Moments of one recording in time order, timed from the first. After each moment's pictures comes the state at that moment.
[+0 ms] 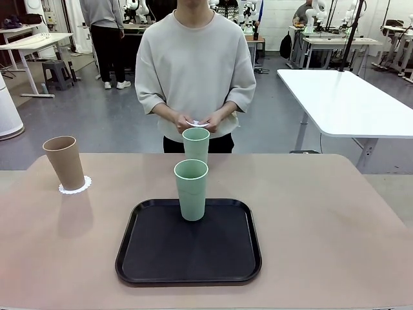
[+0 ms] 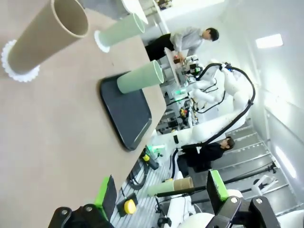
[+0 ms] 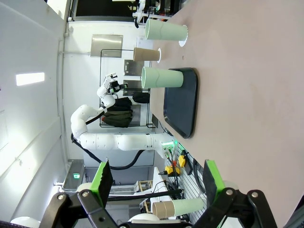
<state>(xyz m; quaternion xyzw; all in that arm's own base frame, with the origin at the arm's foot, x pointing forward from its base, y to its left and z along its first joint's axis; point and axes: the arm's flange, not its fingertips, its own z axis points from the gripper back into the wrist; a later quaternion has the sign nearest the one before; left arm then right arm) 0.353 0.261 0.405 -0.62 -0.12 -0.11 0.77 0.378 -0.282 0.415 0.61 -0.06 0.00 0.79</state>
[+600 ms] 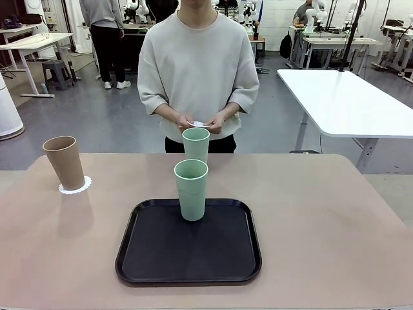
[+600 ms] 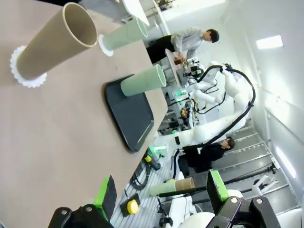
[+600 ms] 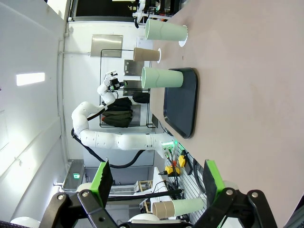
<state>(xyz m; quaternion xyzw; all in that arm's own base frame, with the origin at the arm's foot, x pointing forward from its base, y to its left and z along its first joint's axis) 0.367 0.276 0.406 -0.62 -0.12 -0.11 0.77 0.378 -0.281 0.415 0.61 -0.06 0.00 0.79</state>
